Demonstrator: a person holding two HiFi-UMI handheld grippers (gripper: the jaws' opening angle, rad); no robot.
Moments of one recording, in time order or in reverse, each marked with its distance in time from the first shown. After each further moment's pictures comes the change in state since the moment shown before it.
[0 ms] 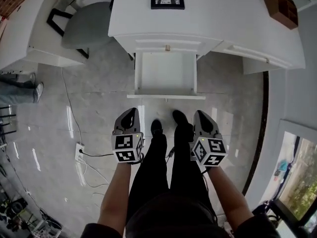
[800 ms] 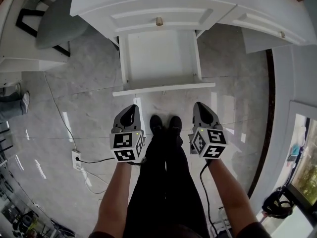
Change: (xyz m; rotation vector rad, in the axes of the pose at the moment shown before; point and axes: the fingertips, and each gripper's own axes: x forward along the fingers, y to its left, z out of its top) left arm 0.094 0.004 -0.110 0.011 0.071 -0.108; right arm 0.081 -0.042 -0.123 0.049 0.063 -0.127
